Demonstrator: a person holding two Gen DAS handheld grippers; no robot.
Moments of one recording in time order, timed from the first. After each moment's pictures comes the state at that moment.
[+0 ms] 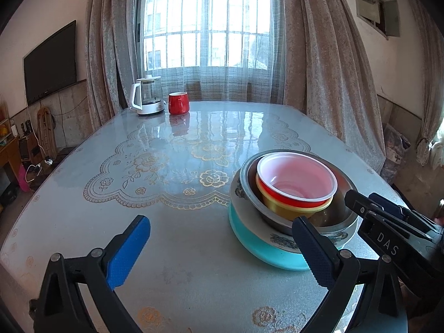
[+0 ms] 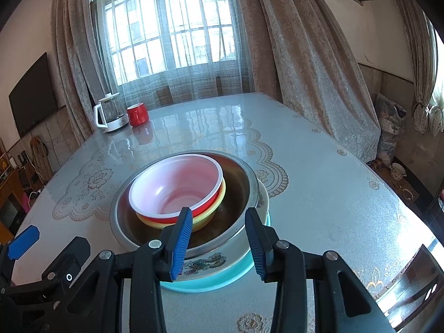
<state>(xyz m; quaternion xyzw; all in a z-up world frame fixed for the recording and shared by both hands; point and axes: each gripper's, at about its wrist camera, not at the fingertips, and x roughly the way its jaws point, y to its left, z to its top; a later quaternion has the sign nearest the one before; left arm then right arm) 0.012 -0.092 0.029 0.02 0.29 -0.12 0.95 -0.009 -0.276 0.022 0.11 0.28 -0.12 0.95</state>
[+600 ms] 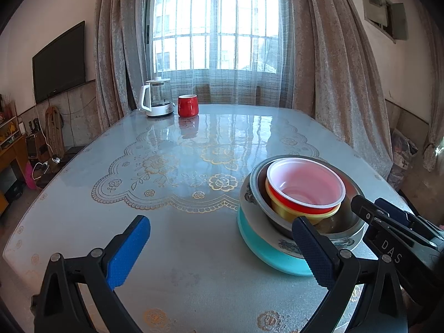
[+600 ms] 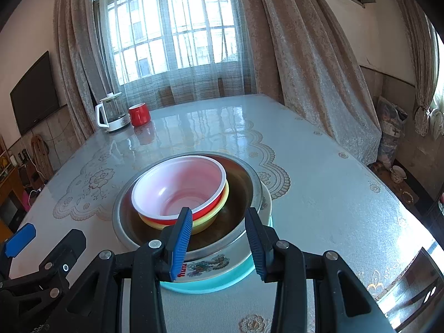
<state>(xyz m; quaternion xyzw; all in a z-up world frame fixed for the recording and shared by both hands) 0.015 -0.090 0.030 0.02 0.28 -0.10 0.96 -0.007 -0.272 0.023 0.10 0.28 -0.11 0.95</state>
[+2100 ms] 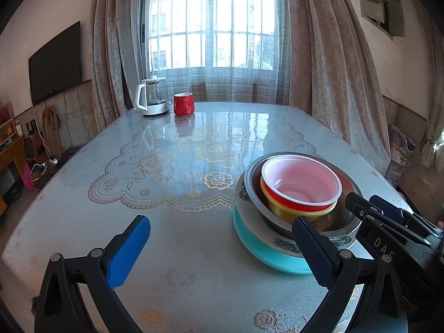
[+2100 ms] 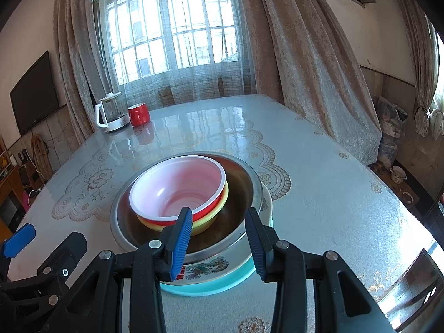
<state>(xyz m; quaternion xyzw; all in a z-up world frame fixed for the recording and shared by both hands) 0.013 -0.097 0.030 0.03 0.28 -0.11 0.95 -0.005 -0.274 0.020 0.10 0.28 -0.11 0.95</state>
